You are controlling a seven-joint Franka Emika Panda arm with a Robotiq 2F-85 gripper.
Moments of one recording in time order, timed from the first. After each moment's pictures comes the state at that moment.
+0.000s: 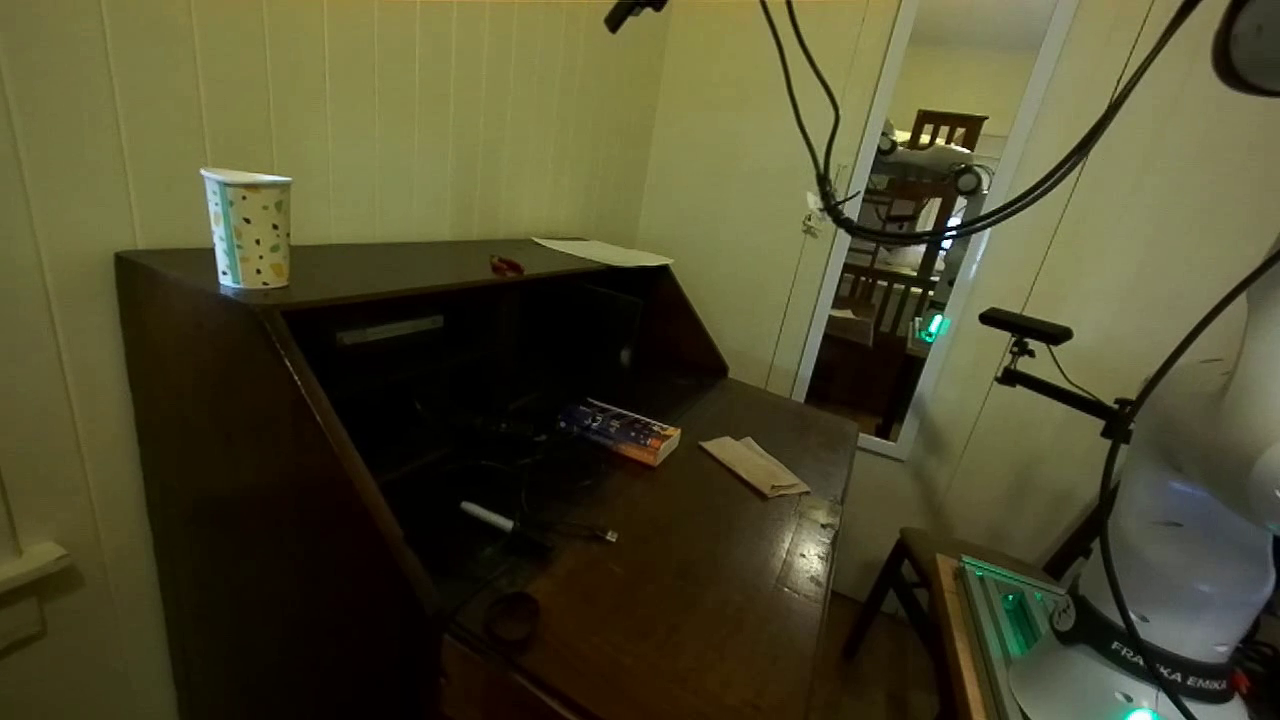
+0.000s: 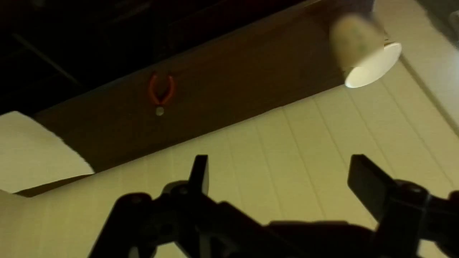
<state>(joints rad) -0.07 -0.05 0.16 -1.53 -0.15 2.17 0.58</state>
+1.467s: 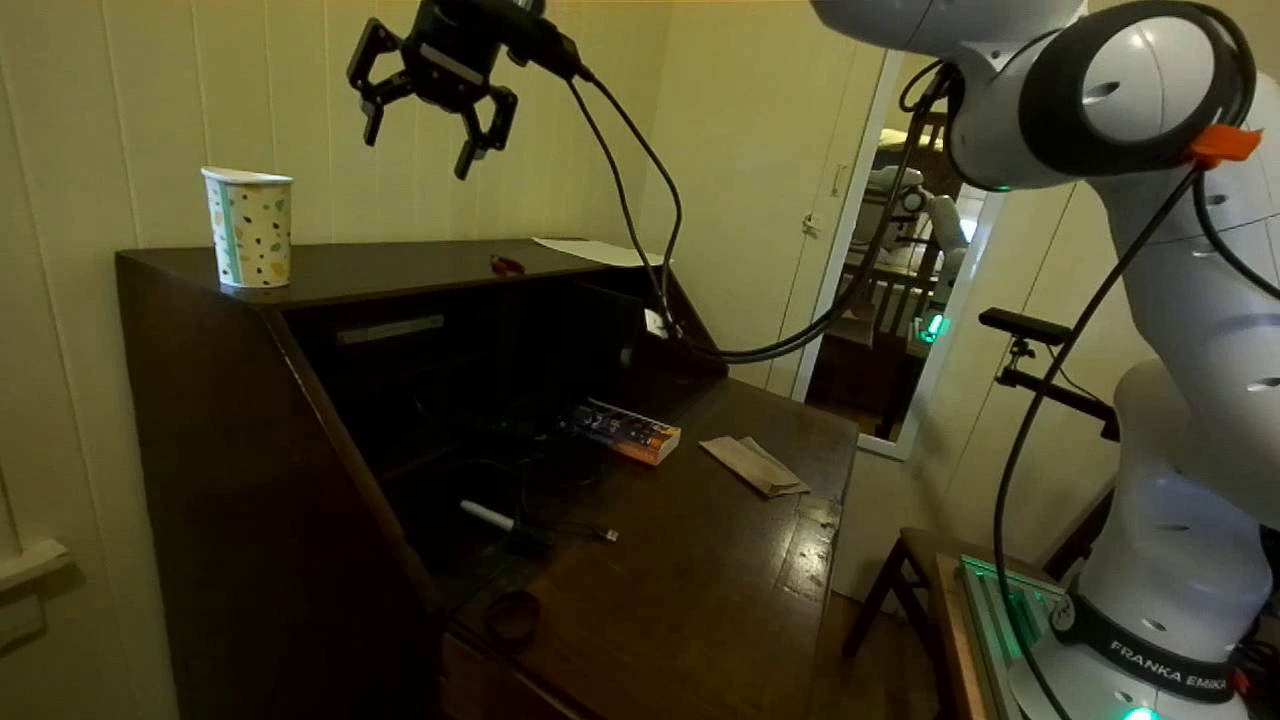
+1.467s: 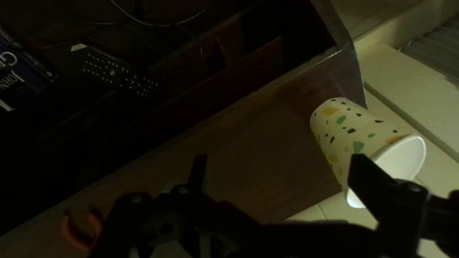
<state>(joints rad) 0.14 0.58 0.10 -0.93 -0.15 1.90 0.82</state>
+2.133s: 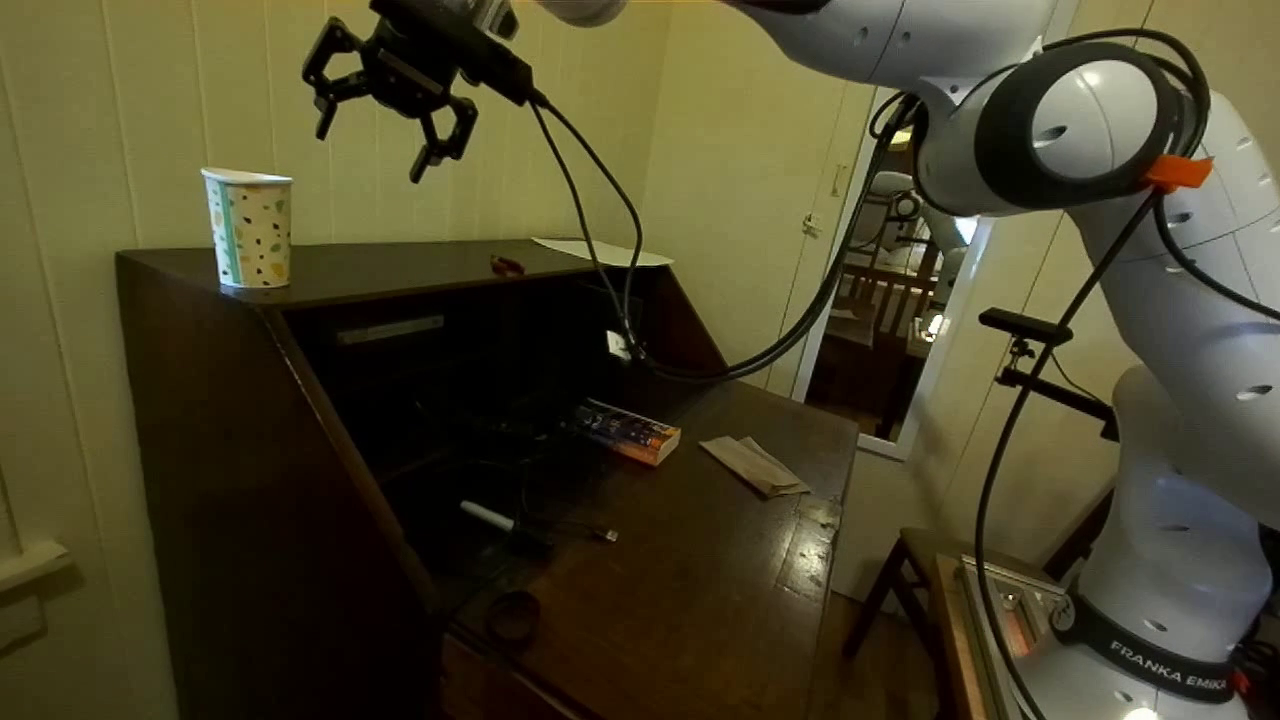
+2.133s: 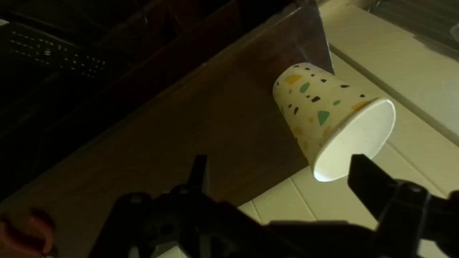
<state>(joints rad) 0.16 0.68 0.09 -0.85 -0.16 2.05 0.88</state>
